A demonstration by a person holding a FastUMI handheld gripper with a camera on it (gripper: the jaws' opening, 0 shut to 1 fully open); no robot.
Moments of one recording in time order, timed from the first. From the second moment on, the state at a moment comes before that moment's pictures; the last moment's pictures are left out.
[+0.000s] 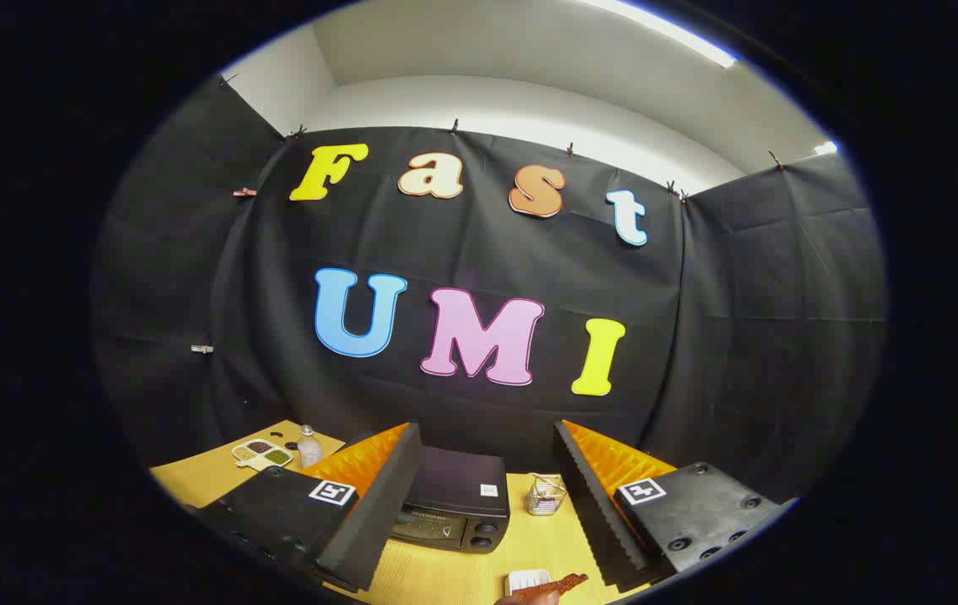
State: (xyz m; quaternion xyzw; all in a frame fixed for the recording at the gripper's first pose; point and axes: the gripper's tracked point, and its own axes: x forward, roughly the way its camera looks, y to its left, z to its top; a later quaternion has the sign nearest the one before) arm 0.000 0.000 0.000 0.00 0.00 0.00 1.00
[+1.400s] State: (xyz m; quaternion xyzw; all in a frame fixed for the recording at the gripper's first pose) arm 0.013 0.020 -0.004 0.03 0.01 0.01 1.00
